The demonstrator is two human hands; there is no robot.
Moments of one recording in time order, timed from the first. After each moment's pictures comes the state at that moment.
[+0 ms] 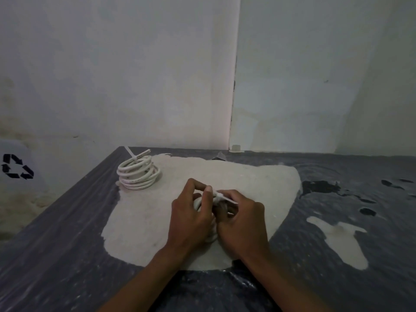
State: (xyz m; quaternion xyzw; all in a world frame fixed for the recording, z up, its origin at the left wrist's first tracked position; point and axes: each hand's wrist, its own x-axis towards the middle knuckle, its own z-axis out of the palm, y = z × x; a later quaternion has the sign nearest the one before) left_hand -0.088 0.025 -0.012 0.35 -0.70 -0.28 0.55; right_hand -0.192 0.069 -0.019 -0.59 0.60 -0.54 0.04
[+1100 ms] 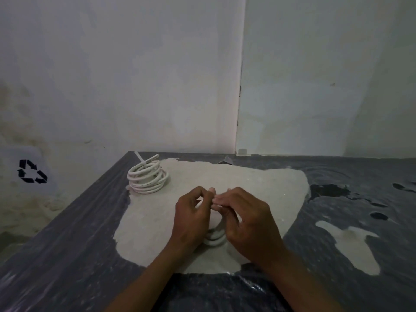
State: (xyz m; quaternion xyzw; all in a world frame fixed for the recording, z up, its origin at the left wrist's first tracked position) left_hand -0.080 0.016 -0.012 0.35 -0.68 -0.34 0.54; right_hand -0.202 0.070 -0.003 -0.73 0.44 -0.50 -0.14
